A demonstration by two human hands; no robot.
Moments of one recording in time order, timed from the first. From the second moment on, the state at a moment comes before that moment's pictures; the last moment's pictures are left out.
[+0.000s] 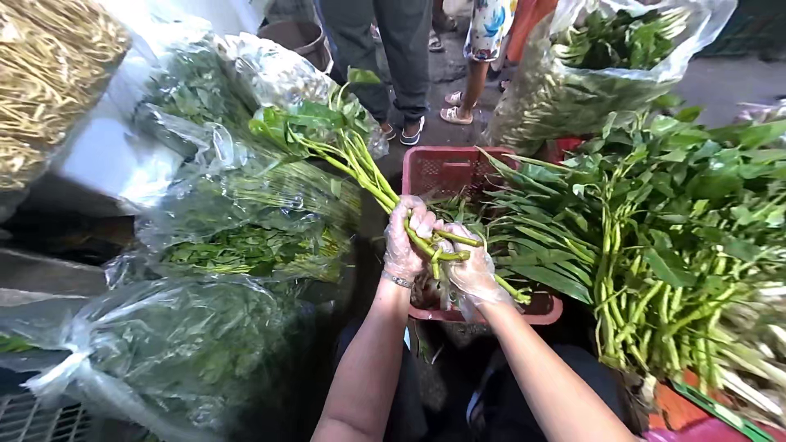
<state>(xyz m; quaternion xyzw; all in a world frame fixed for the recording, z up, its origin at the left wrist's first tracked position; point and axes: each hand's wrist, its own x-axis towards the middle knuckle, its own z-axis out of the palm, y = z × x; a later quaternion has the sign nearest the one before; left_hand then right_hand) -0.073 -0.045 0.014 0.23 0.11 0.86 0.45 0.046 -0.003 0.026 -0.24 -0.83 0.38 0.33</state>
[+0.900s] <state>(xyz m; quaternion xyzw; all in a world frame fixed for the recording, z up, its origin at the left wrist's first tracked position) -0.055 -0.022 0.001 0.09 0.20 0.87 0.44 0.052 0.013 0.025 -0.32 -0.72 0.54 0.30</state>
